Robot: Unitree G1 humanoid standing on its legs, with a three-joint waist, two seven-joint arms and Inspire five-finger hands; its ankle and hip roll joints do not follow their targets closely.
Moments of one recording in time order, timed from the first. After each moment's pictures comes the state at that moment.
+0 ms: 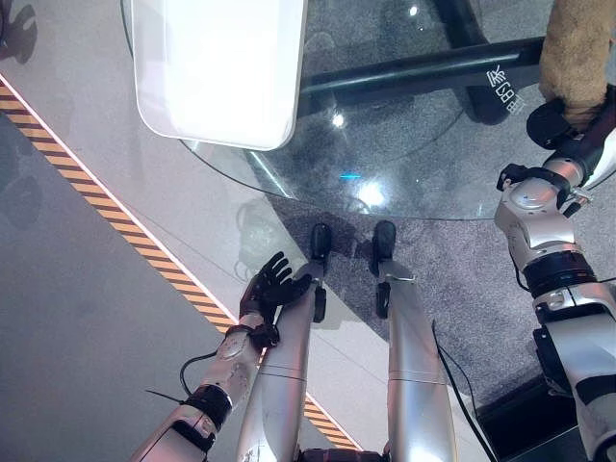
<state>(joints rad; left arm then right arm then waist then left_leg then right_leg) -0.34 0.28 -0.50 0.77 -0.91 -0.31 0.03 -0.98 -0.63 0.24 0.76 0.39 0.00 -0.92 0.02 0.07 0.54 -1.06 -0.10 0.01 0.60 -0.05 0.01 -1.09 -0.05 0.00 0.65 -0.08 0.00</state>
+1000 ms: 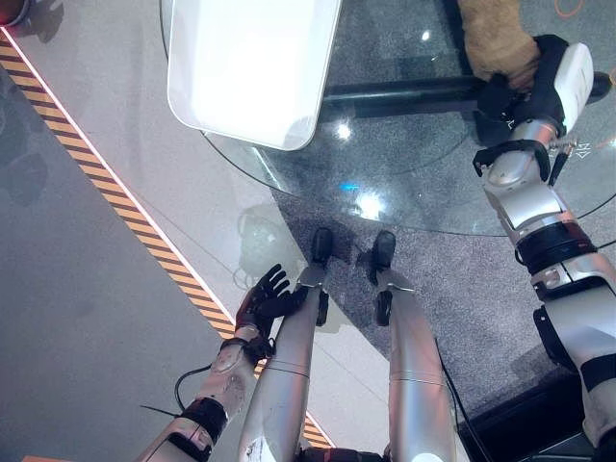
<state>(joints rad) -0.26 0.29 -0.46 0.79 -0.91 -0.31 -0.04 -1.18 -0.66 0.52 0.76 0.09 0.23 -0.62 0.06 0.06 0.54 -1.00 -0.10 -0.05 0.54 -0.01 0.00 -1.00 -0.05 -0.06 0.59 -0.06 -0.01</state>
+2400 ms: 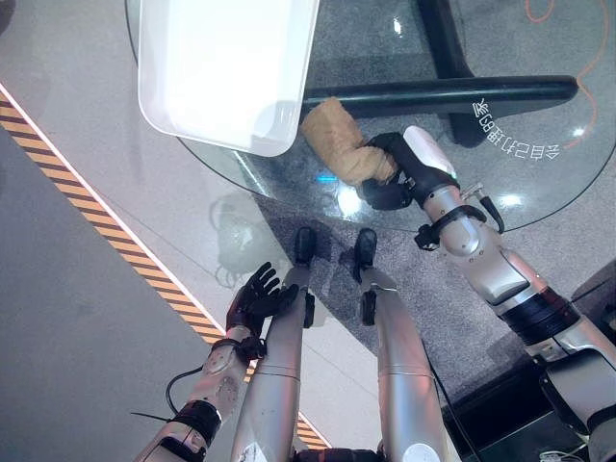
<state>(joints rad) -0.25 0.30 -0.41 0.76 -0.87 -0.32 -0.03 -0.75 -0.69 0.55 0.15 -0.11 0.20 -0.13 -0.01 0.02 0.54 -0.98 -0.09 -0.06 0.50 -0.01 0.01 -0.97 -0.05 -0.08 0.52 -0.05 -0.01</state>
